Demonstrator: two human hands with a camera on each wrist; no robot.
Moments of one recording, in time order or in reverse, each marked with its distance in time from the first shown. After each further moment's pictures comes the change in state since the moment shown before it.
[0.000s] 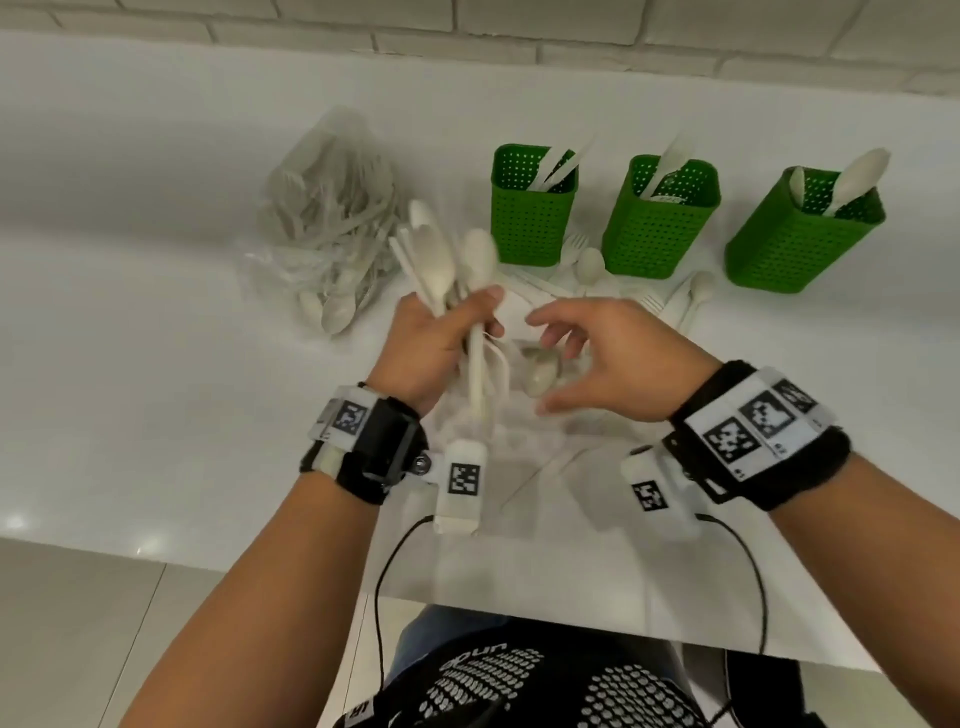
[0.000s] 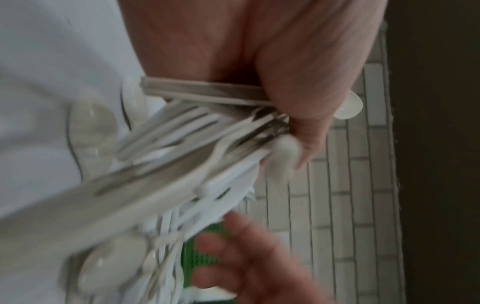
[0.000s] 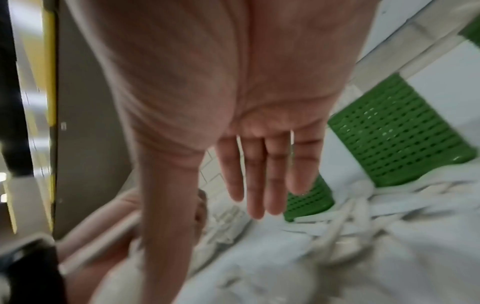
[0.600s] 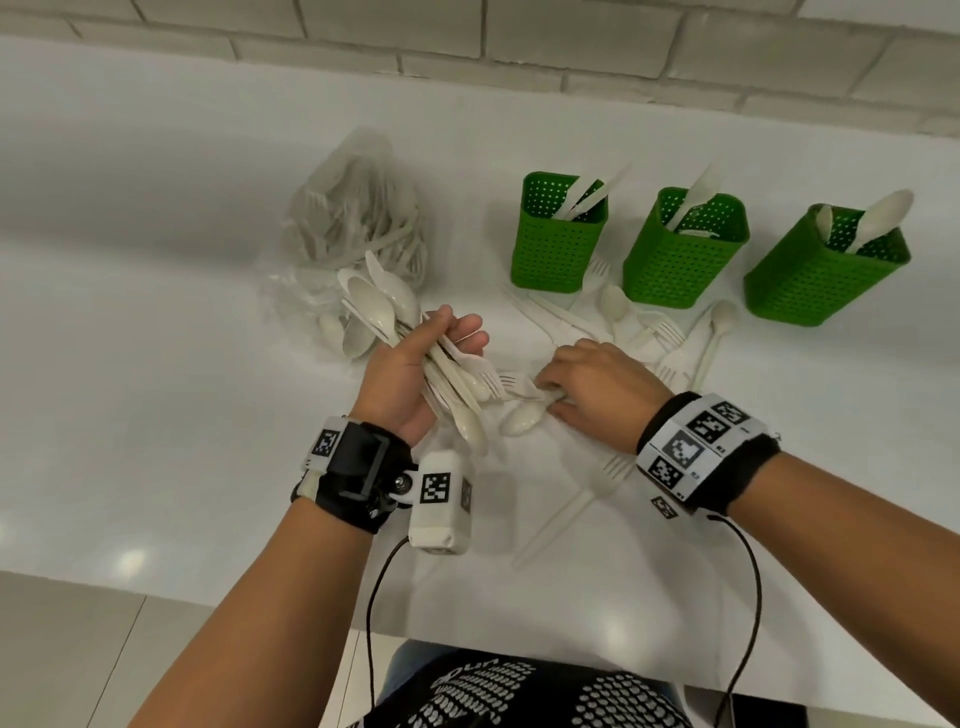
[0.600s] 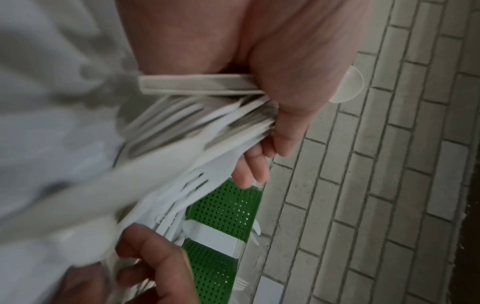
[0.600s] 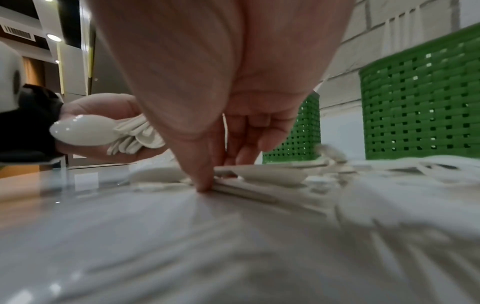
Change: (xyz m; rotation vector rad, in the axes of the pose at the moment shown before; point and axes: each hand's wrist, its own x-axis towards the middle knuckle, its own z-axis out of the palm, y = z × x) left_hand 0.022 -0.017 -0.048 -0.487 0.041 -0.208; right_hand 0.046 0.024 0.046 -0.472 -0.084 -0.100
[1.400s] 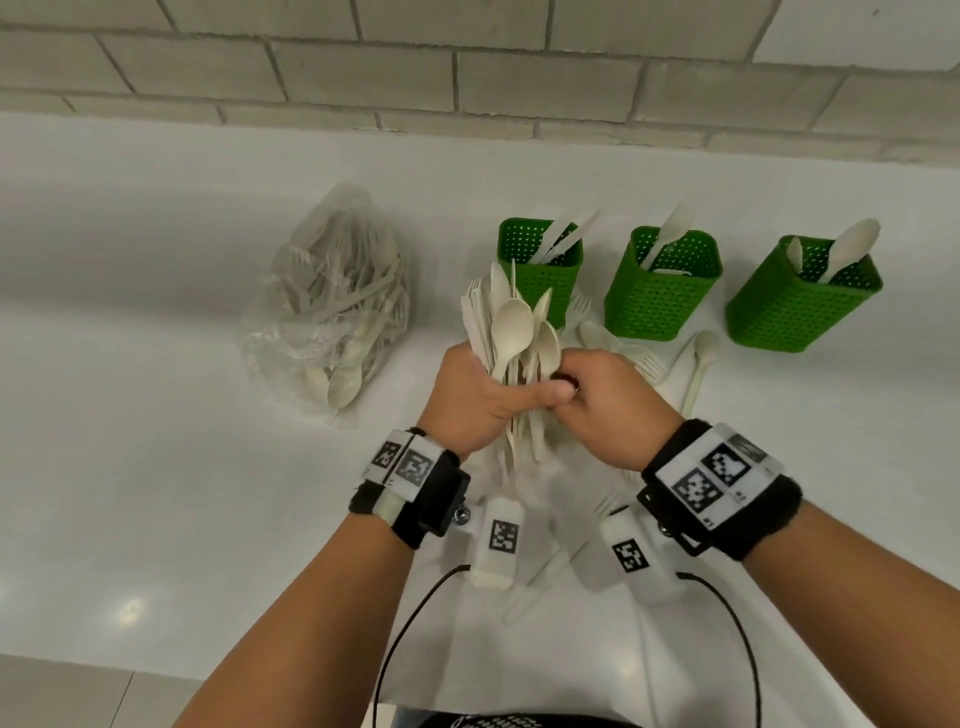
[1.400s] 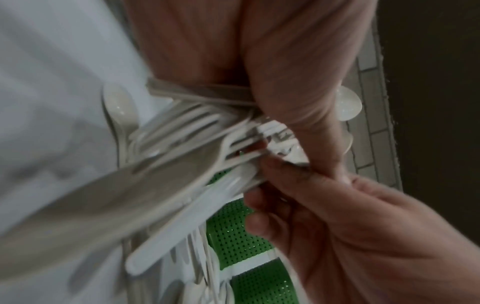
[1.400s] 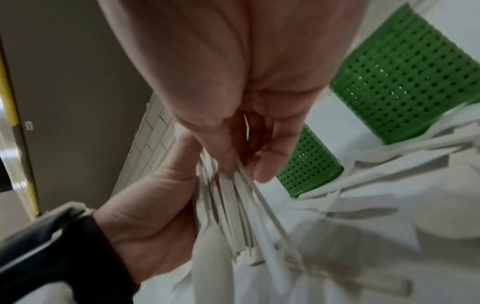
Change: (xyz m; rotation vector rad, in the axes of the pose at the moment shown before) left_hand 0.012 -0.013 0.055 0.699 -0.288 0.328; right_hand -0.010 -0.007 -0.044 0.560 0.279 0.159
